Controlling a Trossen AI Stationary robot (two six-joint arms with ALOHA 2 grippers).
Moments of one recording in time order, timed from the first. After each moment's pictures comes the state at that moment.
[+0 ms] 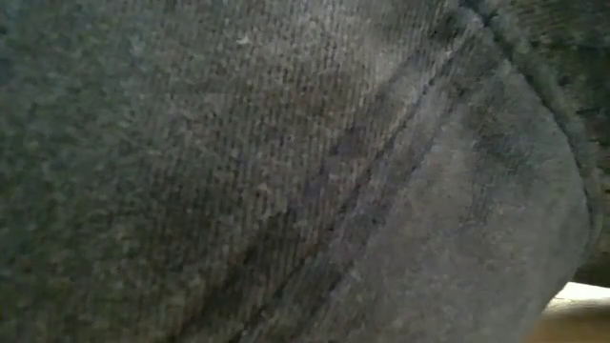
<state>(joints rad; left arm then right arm) 0.40 0.94 0.90 -0.12 -0.23 -0.97 0.47 1.67 2.02 -1.35 0.18 0.42</state>
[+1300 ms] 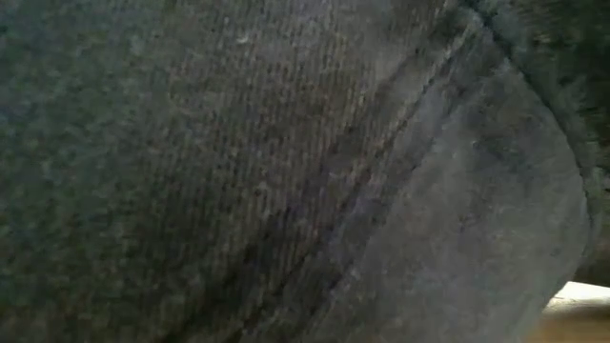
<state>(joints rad) 0.40 0.94 0.90 -0.12 -0.05 -0.98 0.75 2.39 2.17 -1.17 0.16 0.94</state>
